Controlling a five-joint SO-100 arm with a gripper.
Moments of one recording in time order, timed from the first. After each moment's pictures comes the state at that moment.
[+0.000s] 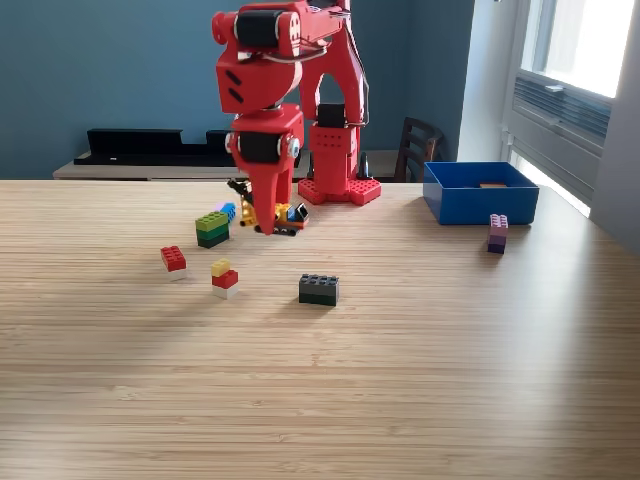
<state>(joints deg) 14.3 74.4 68.5 92.5 1.1</state>
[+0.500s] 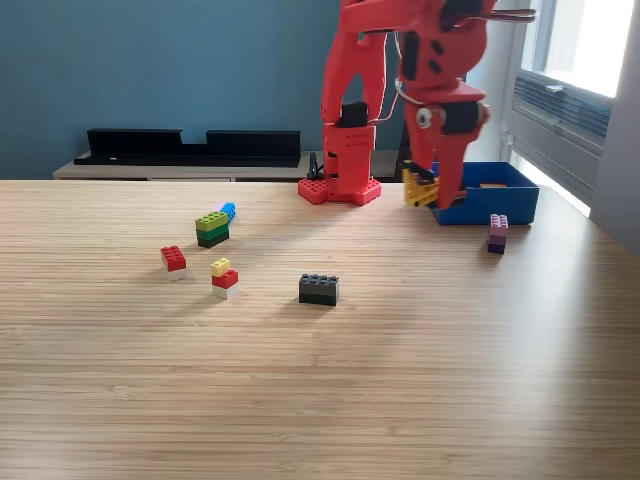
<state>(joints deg) -28.3 74.4 62.6 99.1 3.3</state>
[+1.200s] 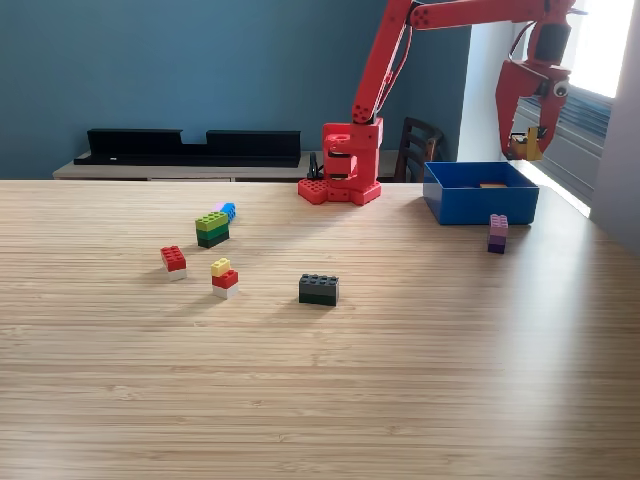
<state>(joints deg) -79.5 74.4 63.4 99.1 -5.6</state>
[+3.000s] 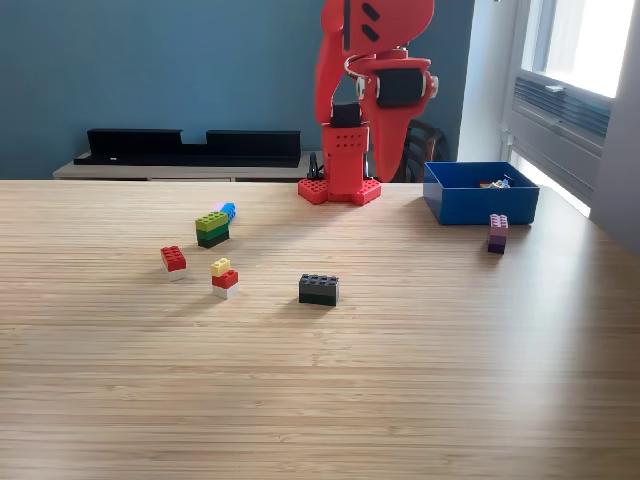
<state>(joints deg) -7.9 74.4 52.5 99.2 3.4</state>
